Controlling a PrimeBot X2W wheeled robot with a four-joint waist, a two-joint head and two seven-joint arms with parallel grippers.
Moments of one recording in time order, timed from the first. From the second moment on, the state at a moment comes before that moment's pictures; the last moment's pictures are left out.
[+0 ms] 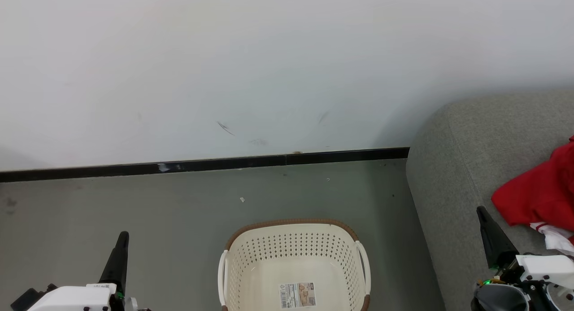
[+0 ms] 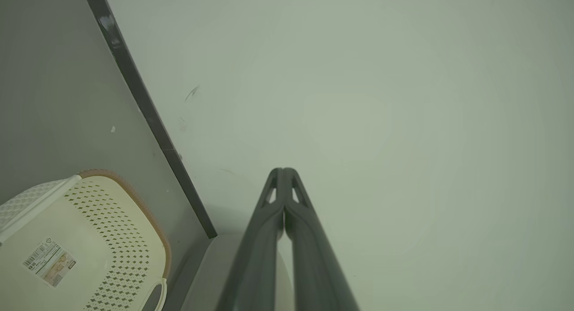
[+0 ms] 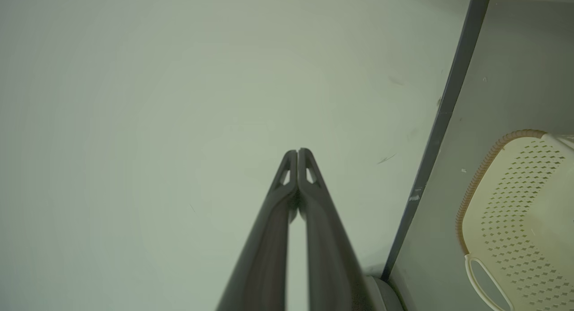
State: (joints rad) left arm -0.04 0.04 0.07 0.20 -1.60 -0.07 0.10; right arm -0.07 -0.14 0.02 0.25 1.73 0.12 -0.02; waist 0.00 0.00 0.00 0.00
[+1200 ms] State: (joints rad) left arm -0.05 0.04 0.07 0.22 -1.60 -0.07 0.10; right arm -0.07 -0.14 0.02 0.26 1.73 0.12 -0.02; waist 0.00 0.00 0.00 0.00
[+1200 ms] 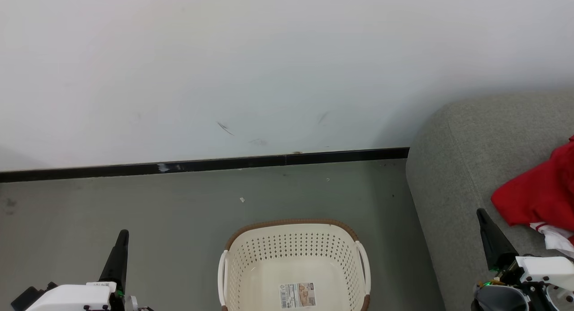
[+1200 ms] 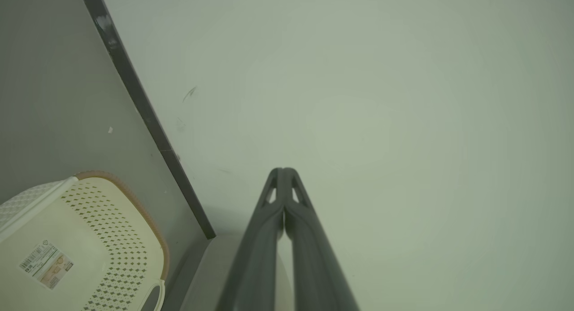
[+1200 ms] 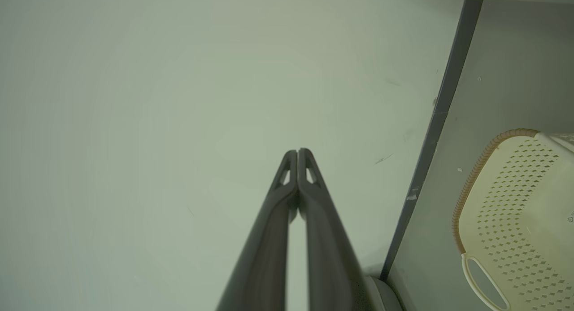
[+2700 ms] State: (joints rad) left arm -0.05 0.04 0.08 0.23 -1.60 -0.08 0.10; right arm -0.07 -0.14 0.02 0.26 1.73 0.12 -0.02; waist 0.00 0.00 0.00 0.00
